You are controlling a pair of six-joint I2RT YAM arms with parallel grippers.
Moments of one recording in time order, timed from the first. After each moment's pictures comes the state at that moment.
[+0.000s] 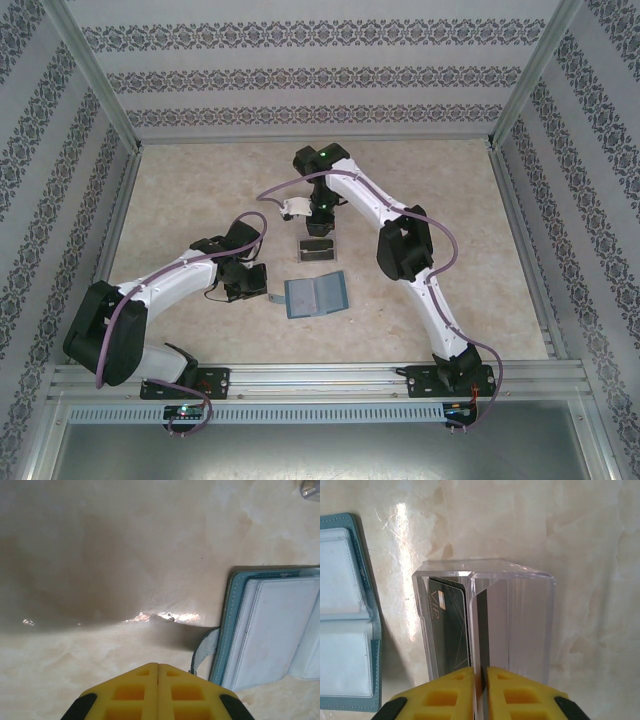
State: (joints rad) left arm -0.46 1.40 0.78 -0.70 0.24 -0.70; right arm 0.59 2.48 2.41 -1.51 -0.25 -0.94
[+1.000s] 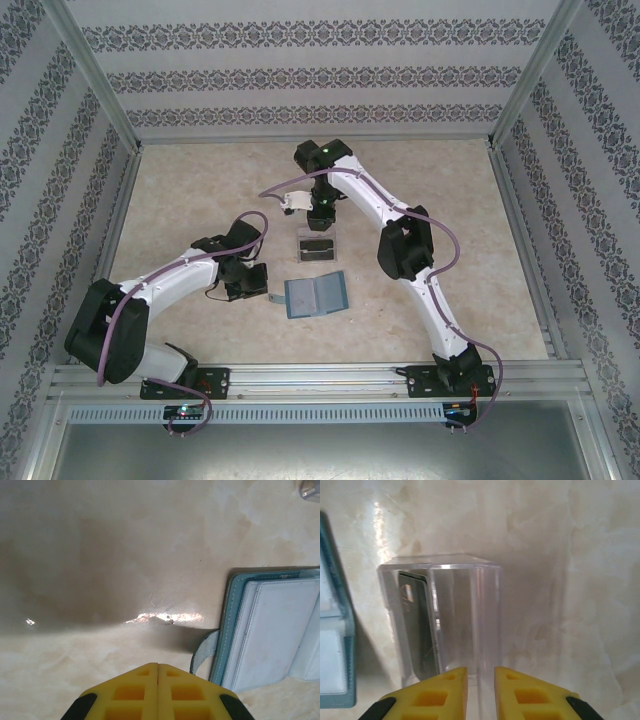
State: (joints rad) left arm -0.46 1.41 0.79 -0.70 0.24 -0.69; right arm 0.58 2.49 2.46 -1.49 -0.19 -0.94
